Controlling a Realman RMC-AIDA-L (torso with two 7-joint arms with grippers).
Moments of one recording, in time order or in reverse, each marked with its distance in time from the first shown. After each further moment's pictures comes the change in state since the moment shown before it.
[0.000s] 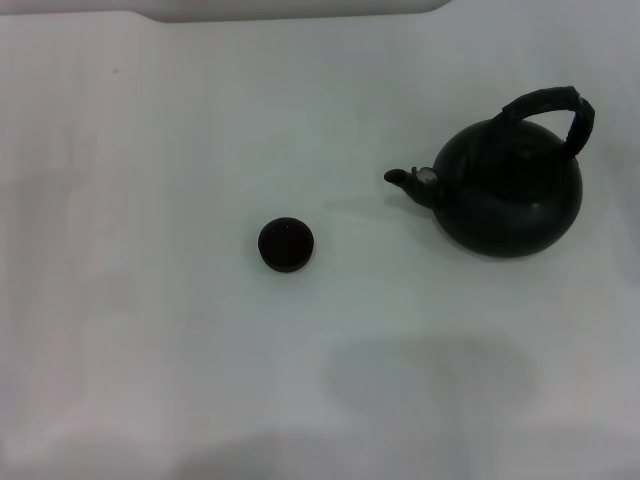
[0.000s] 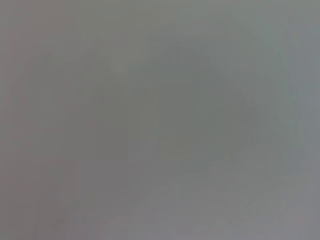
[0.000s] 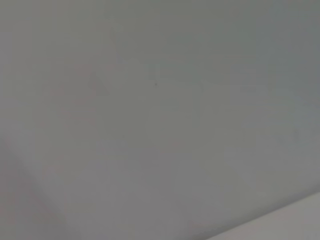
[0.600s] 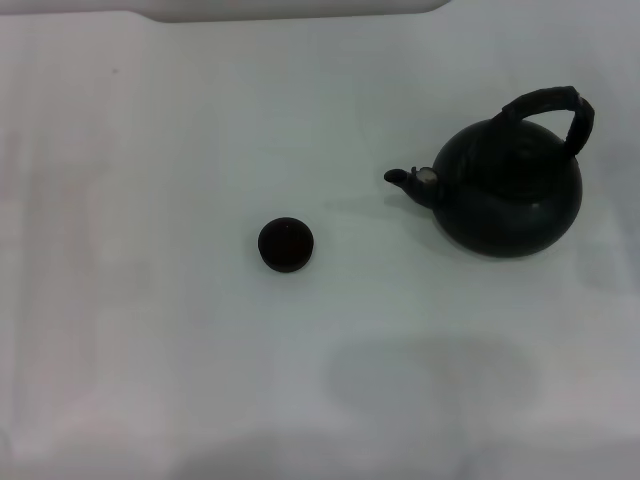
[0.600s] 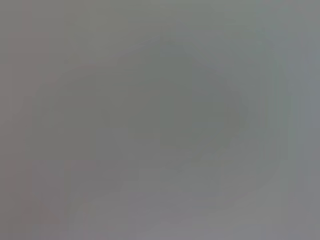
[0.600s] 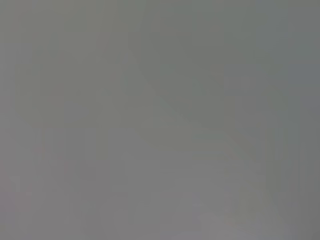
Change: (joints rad) left arm -0.013 -0.002 0.010 -0.006 0.048 0.023 0.001; right arm 0.135 -0.002 0.085 0.344 0.361 0.053 -0.739
